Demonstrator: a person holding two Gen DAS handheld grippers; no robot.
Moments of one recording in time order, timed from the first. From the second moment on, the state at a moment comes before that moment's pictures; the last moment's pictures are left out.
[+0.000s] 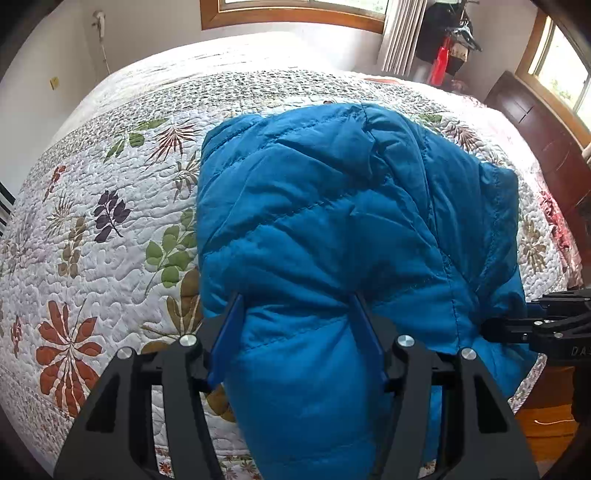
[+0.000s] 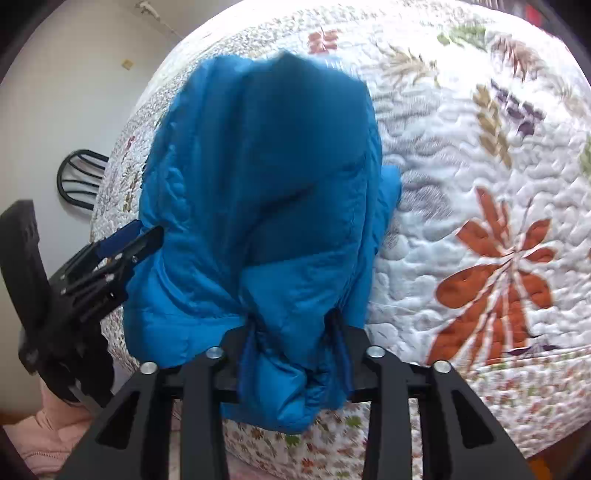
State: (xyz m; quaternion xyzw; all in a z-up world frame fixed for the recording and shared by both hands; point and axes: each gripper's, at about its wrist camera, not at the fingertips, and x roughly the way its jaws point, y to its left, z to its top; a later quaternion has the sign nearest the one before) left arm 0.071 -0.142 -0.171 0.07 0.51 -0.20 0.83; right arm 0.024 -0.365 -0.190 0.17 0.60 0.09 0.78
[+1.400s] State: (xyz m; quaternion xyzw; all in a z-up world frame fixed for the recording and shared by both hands) left arm 0.128 -0.151 -0.172 0.04 0.53 -0.19 0.82; right arm 0.089 -0.360 -0.178 0.12 0.57 0.06 0.81
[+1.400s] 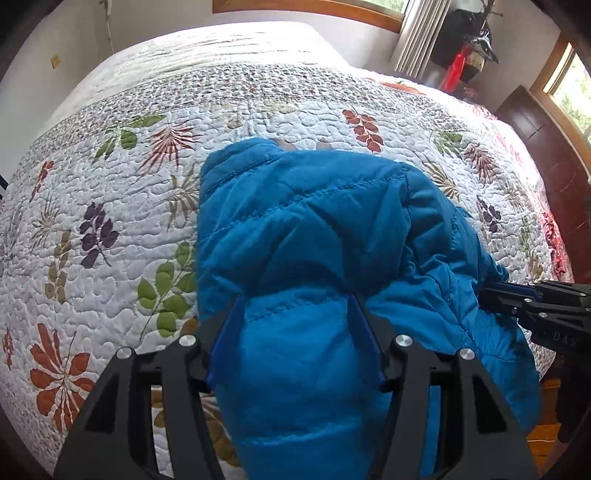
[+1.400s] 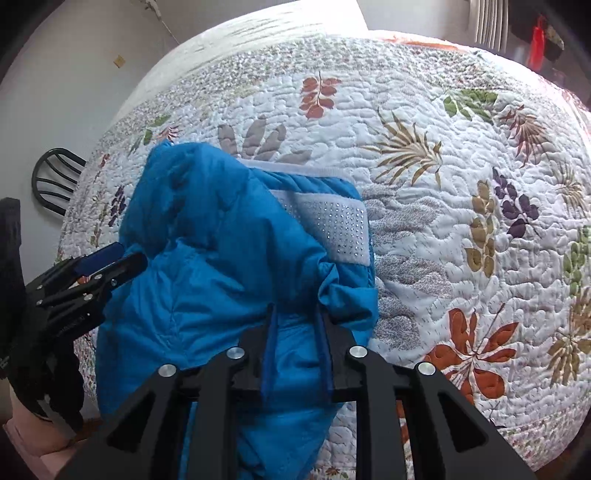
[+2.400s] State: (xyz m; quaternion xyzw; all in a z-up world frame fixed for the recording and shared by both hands) left arm 0.013 -0.121 -0.193 0.08 0.53 -0.26 0.81; right arm 0.004 -0.320 -0.223 0.13 0.60 0.13 0.78
